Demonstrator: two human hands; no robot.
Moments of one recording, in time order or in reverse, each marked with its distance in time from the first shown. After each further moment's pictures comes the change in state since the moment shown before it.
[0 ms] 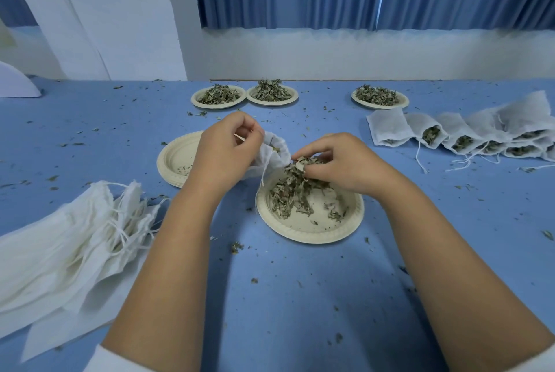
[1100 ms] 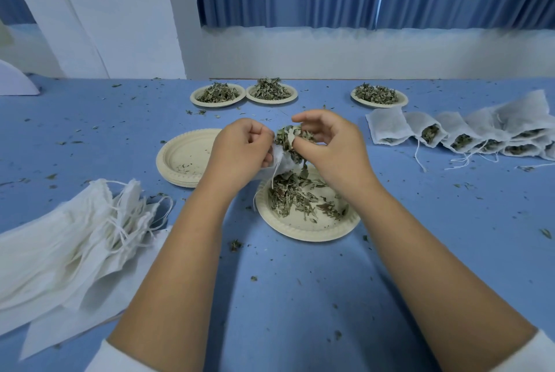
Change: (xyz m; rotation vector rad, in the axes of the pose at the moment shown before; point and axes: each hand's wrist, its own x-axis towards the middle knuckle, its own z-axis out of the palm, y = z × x) left_hand -0.001 0.009 0.016 -0.133 -0.077 -0.153; right_hand 0.003 -0.017 0.027 0.373 0.442 -0.098
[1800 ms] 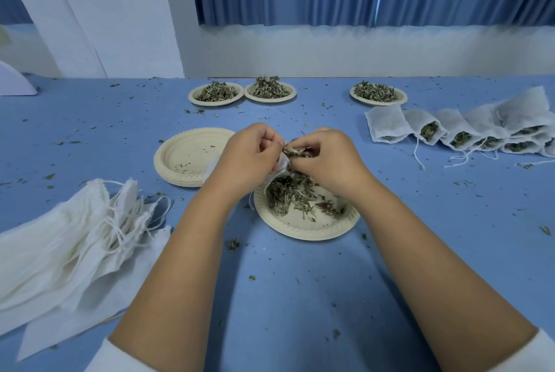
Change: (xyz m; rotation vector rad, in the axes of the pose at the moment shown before) left_hand -0.006 -0.002 0.008 0.147 -0.121 0.089; right_hand 0.003 0.011 -0.005 -0.383 -0.215 0.066
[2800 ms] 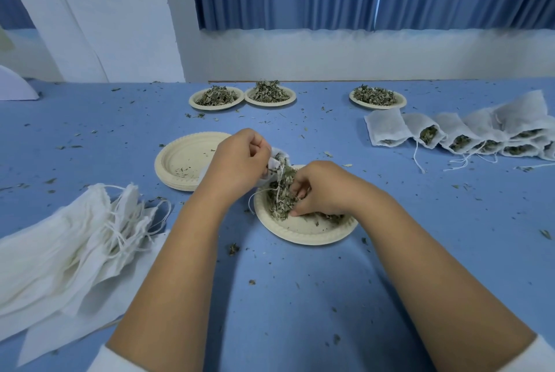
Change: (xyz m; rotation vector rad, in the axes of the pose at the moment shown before) left_hand 0.005 -0.014 -0.008 0.092 0.056 -0.032; right_hand -0.006 0.007 0.002 -0.382 -0.481 0.074
